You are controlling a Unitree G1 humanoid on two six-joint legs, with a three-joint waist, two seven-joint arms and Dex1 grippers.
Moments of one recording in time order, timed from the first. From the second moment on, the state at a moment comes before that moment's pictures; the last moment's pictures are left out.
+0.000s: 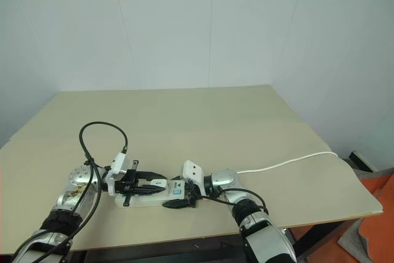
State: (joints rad) left arm -0.55 0.56 -0.07 0.52 -0.39 -0.19 -1.56; right arm -0.82 -0.07 0.23 0.97 -0.02 -0.29 1.23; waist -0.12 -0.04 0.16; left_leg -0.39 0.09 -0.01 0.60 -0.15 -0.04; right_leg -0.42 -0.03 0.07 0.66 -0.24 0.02
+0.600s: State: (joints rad) left arm -0.55 0.70 -0.01 0.26 -0.42 0.07 -1.53; right arm -0.81 -0.07 0.23 0.94 -0.02 -0.29 1.26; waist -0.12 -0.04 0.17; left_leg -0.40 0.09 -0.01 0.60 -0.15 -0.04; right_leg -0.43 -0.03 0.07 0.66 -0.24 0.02
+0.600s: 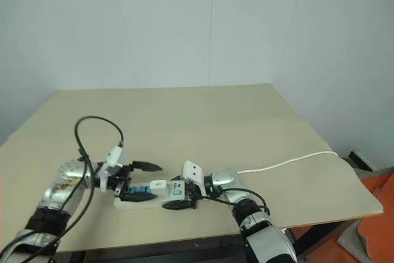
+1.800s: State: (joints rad) left arm 0.10 0.82 0.46 -0.32 -0.60 0.37 -1.12; right arm -0.19 -0.65 -0.10 -0.06 0.30 0.18 1.10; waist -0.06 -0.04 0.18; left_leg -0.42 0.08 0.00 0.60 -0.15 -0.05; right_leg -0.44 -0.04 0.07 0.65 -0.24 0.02
